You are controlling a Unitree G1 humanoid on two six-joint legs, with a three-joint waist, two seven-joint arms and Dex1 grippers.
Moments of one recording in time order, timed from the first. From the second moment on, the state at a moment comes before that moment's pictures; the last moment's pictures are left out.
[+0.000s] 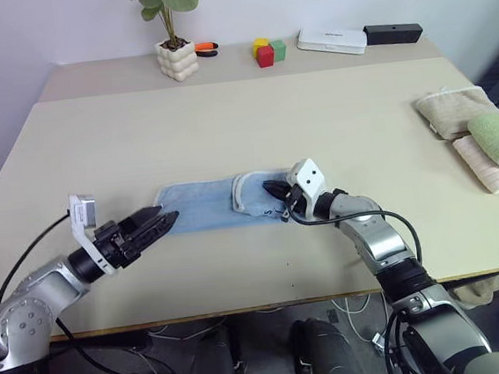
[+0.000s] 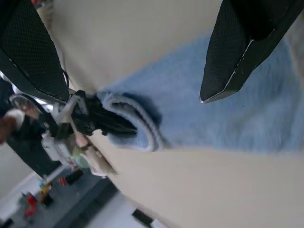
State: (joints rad) left arm 0.00 0.58 0.43 -0.25 -1.09 0.91 -0.69; right arm -0.46 -0.28 0.20 0.29 0.12 0.04 0.68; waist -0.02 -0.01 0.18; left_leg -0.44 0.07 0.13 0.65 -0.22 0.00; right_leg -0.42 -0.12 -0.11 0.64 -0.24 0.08
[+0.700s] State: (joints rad) left arm 0.13 0.39 0.47 -0.28 -1.43 0.95 -0.22; right arm -0.52 -0.45 0.08 0.01 0.33 0.26 0.88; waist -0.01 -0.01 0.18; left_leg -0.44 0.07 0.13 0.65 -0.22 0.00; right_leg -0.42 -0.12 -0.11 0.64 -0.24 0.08
